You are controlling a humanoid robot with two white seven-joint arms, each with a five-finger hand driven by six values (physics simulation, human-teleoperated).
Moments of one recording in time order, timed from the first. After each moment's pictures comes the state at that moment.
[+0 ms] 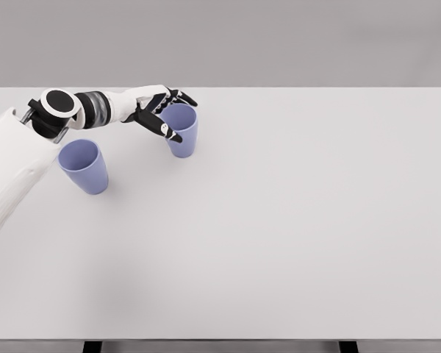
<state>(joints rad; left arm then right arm) -0.90 0.41 -0.74 -1.06 0.24 0.27 -0.61 0.03 0.00 0.15 0.01 -0.09 -0.06 -0.08</state>
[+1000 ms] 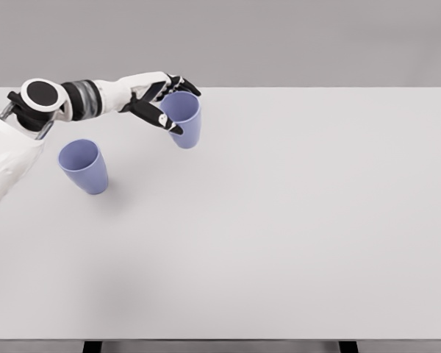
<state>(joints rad) -0.90 0.49 -0.74 -1.24 0.31 0.27 -0.61 0.03 0.00 0.15 0.01 -0.09 -0.06 -0.08</state>
